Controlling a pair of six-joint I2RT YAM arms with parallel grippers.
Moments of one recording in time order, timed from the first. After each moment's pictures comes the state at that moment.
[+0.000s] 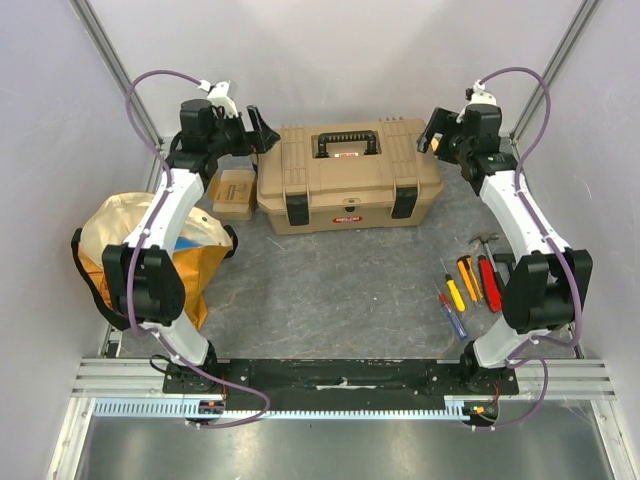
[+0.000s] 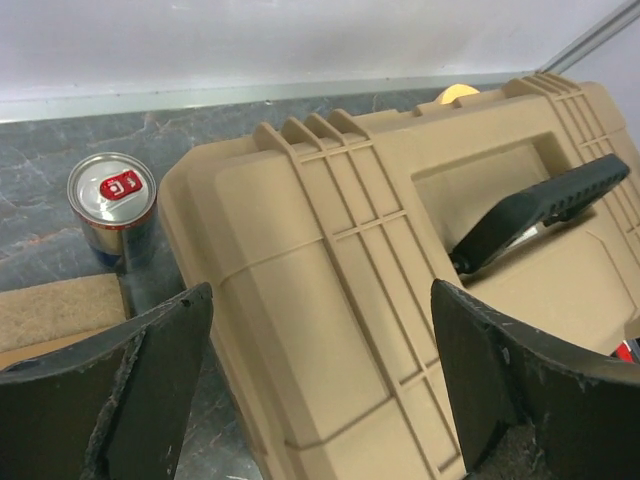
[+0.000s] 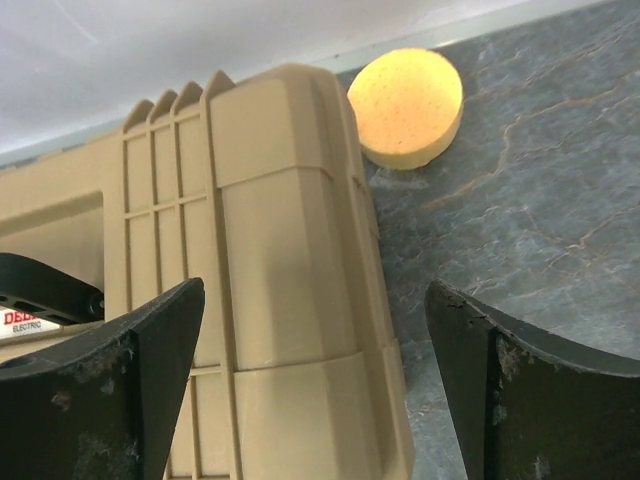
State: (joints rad) left arm -0.11 1.67 1.53 -0.19 0.40 -0.27; right arm 0.09 1.62 1.48 -0.28 0.01 0.35
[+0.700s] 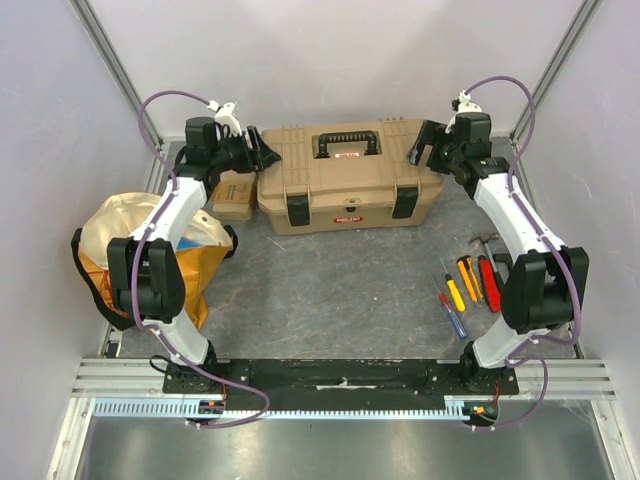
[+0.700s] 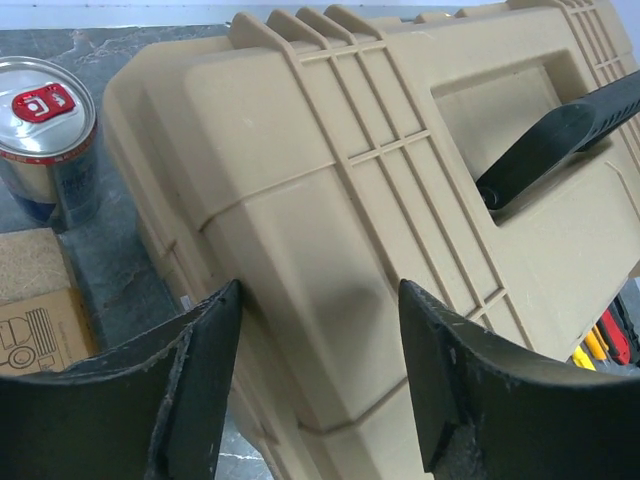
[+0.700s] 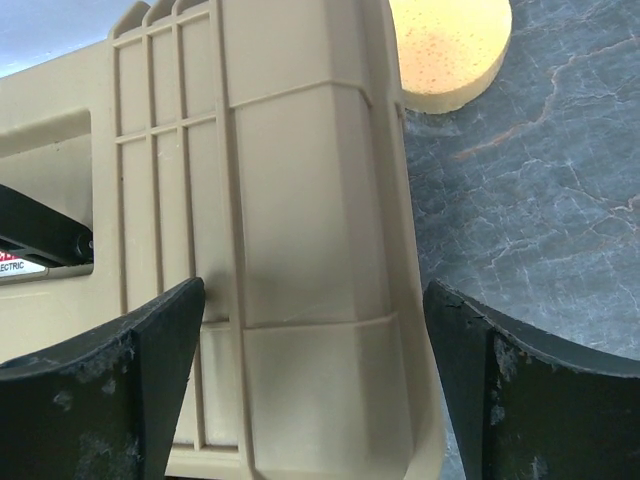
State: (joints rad) left arm -0.10 1.72 1.41 -0.13 0.55 -0.29; right arm 0.12 1.66 1.45 -0.33 -0.06 0.33
